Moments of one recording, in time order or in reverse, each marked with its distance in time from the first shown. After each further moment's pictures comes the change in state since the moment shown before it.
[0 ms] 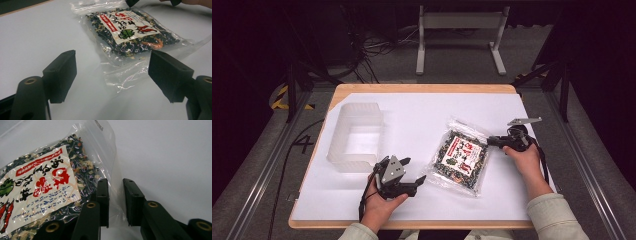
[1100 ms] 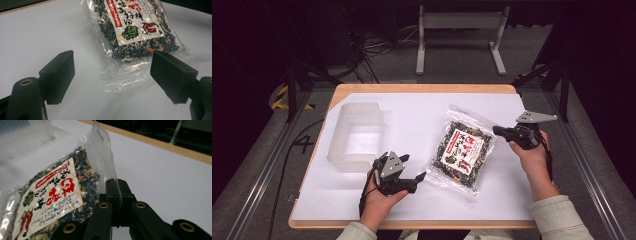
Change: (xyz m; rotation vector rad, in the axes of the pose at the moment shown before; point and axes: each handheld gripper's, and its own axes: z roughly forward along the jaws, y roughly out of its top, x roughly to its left) left arm 0.007 0.010 0.001 0.008 -0.020 -0.048; right arm 0.047 0.030 -0.054 -0.187 -0.090 -0.190
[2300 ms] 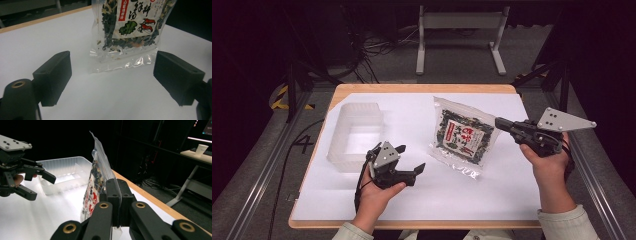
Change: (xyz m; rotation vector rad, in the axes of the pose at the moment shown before) left arm 0.001 0.038 -0.026 -0.063 0.020 -0.046; right arm 0.076 0.062 -0.081 -0.290 0.095 -0.251
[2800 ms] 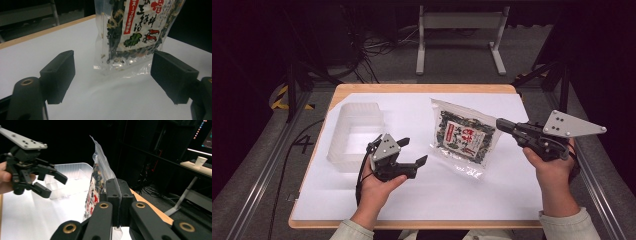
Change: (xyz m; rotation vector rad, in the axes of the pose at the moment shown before) left arm 0.003 0.020 0.004 -0.057 -0.033 0.022; right arm 0.014 0.014 -0.011 -0.042 0.016 -0.048
